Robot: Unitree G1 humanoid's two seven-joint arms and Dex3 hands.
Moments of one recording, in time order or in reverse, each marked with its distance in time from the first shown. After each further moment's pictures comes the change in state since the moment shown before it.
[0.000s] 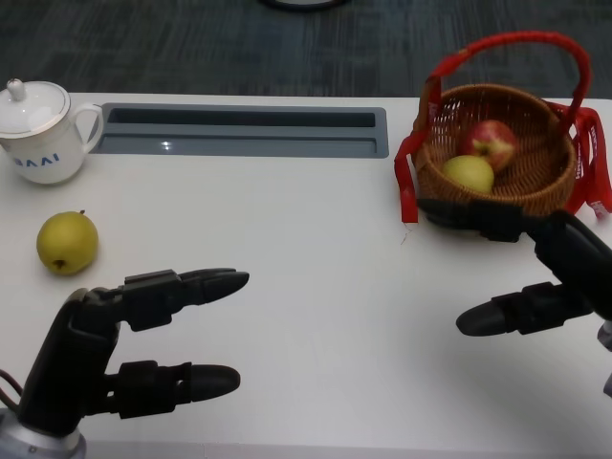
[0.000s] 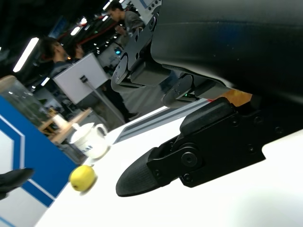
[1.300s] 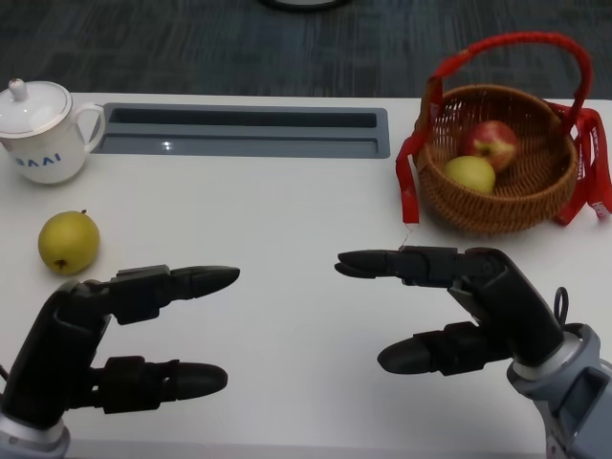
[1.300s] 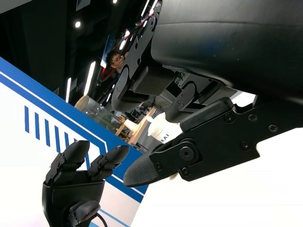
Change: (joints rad) left arm -0.014 0.037 -0.002 -0.004 -0.108 0.013 -0.104; right arm 0.146 0.254 -0.004 -0.210 0.191 0.025 0.175
